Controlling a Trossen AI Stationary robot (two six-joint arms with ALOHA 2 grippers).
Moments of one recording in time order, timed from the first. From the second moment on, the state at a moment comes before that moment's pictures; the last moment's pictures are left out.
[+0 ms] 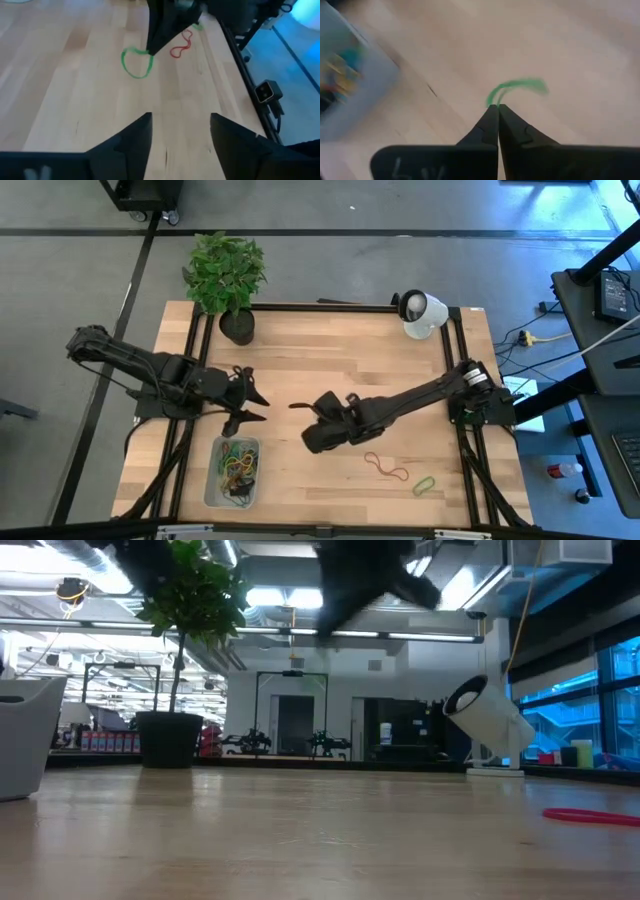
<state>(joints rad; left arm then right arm) -0.30 0.88 0.74 -0.43 -0.09 -0.31 0.35 2.01 1.74 -0.89 0.46 1.12</state>
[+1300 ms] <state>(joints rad) -0.44 1.08 0.74 0.07 -0.24 -0.15 0.38 2.01 1.96 -0.79 0.59 0.88</state>
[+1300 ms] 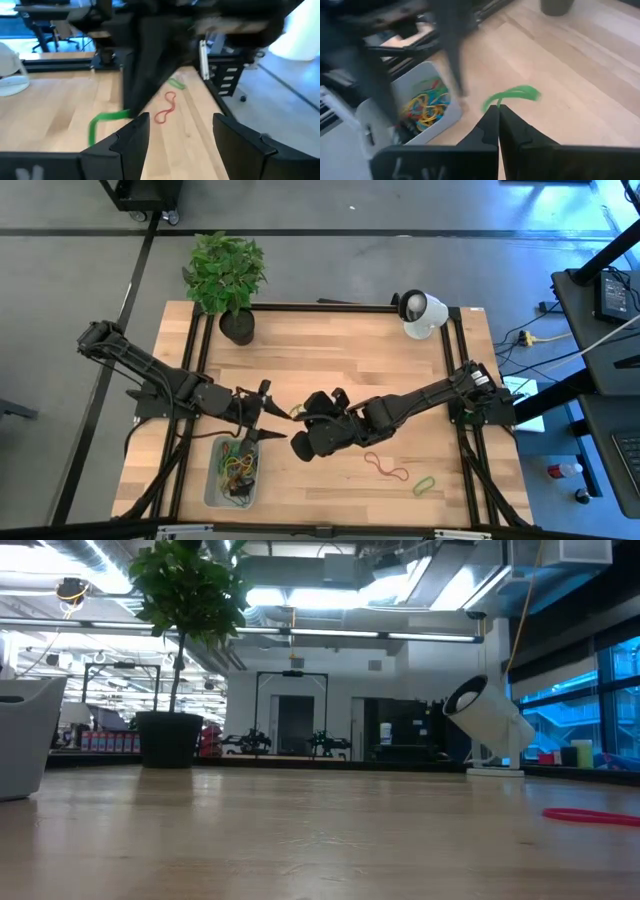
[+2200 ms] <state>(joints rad) -0.44 1.08 0.74 0.00 -0.20 -0.26 0.39 2.01 1.96 -0.63 0.57 0.75</state>
